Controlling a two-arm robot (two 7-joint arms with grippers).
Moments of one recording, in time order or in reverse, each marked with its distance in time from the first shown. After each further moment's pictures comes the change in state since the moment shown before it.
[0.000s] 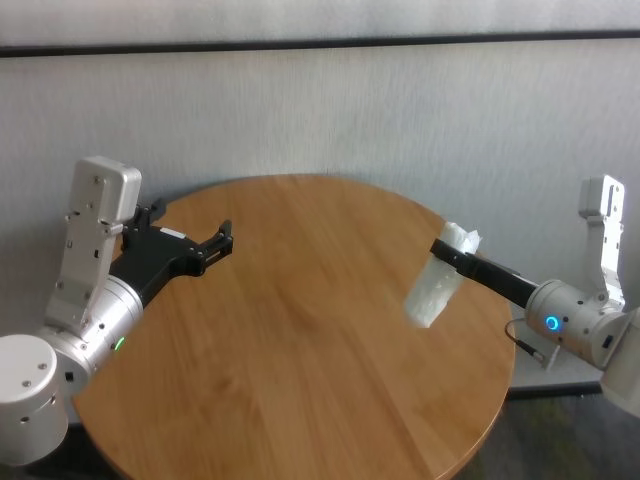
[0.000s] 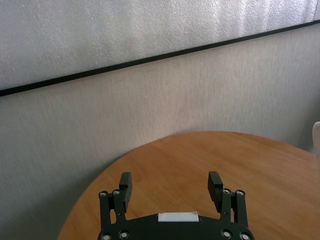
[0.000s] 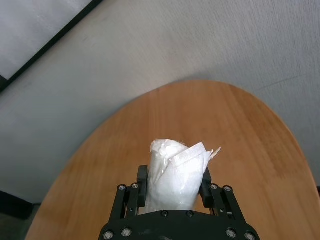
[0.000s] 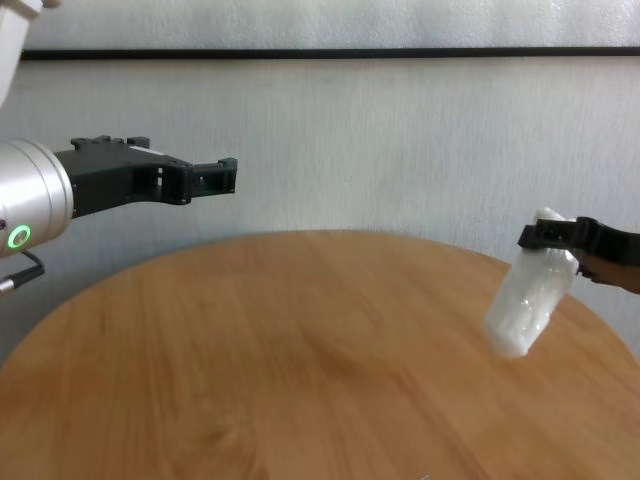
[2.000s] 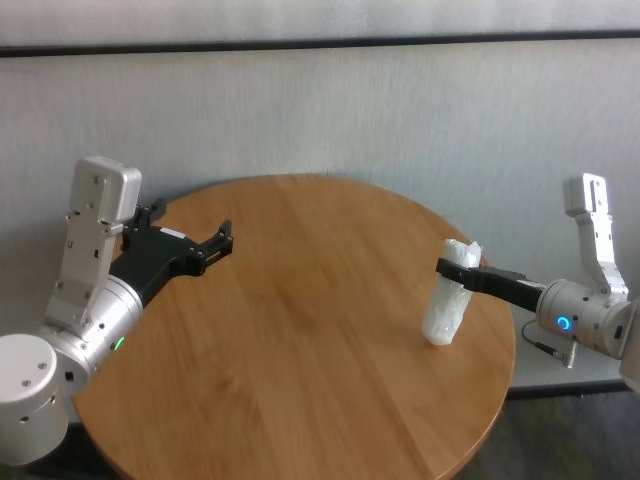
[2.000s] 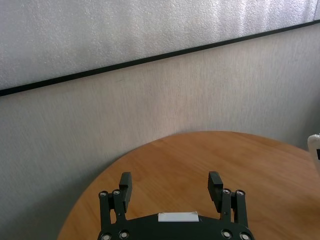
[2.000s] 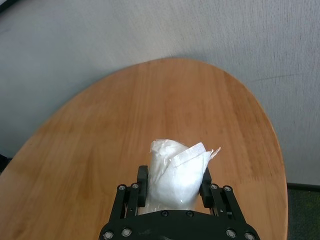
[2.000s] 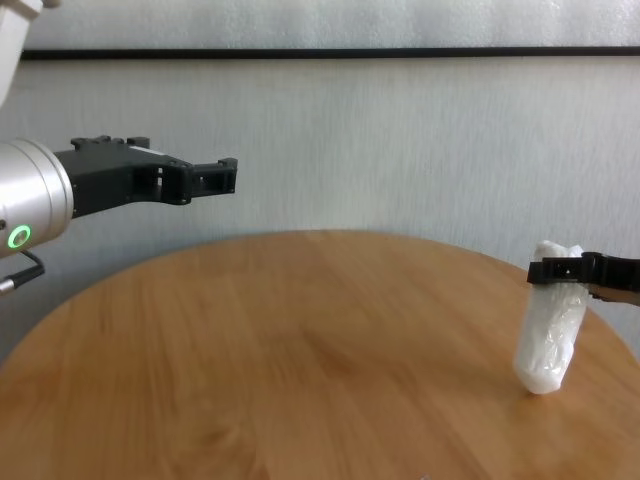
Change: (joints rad) left arm 0.000 0.000 0.000 0.000 0.000 0.000 0.000; right arm 0.106 0.015 -0.056 0.166 -0.164 0.064 0.148
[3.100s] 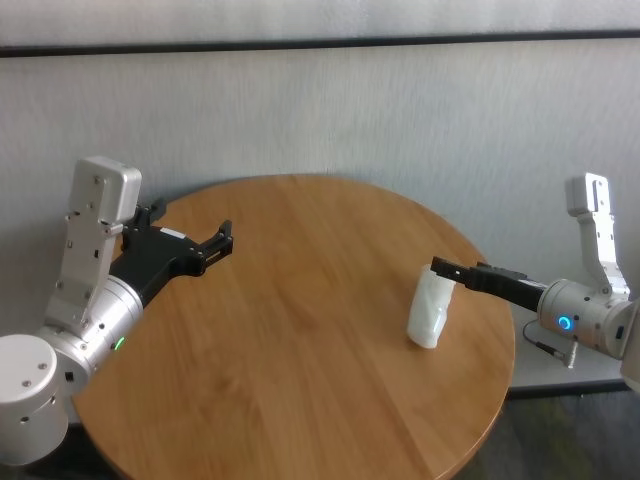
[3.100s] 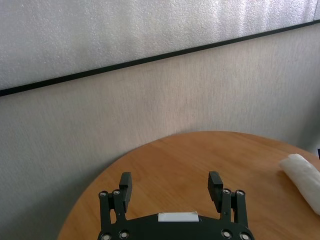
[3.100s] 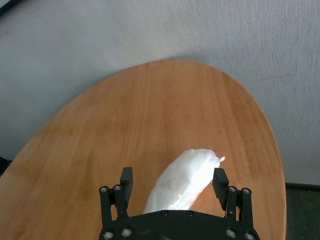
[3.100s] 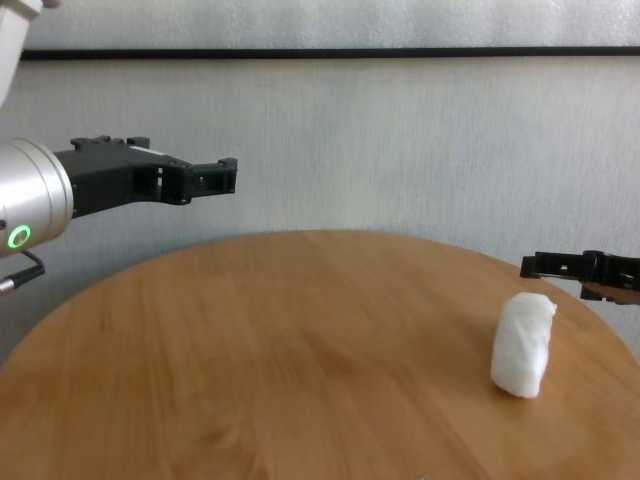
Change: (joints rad) left arm 0.000 0.000 0.000 0.000 0.000 0.000 0.000; right arm -0.006 0.001 0.005 -0.007 0.008 -0.001 -0.007
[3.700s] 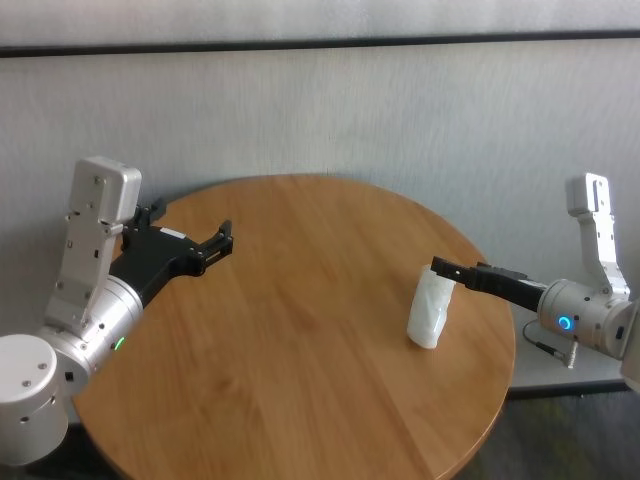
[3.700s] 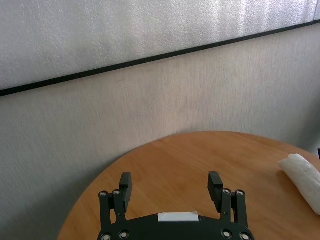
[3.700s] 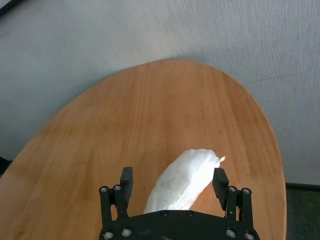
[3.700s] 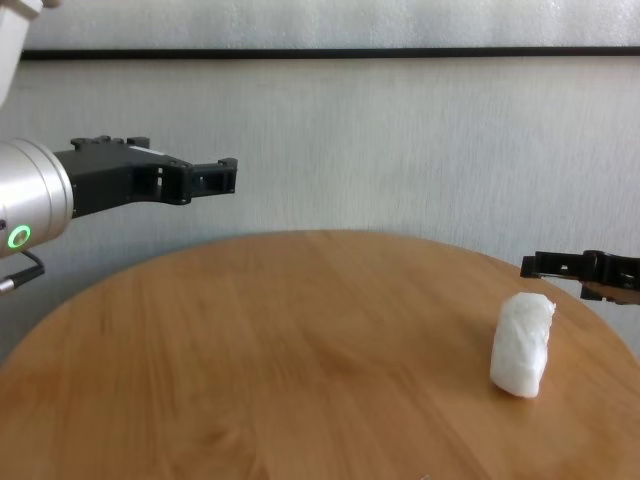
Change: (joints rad) left arm 0.000 0.000 0.000 0.000 0.000 0.000 0.000; right arm -0.001 0.000 0.001 -0.001 0.001 0.000 -0.001
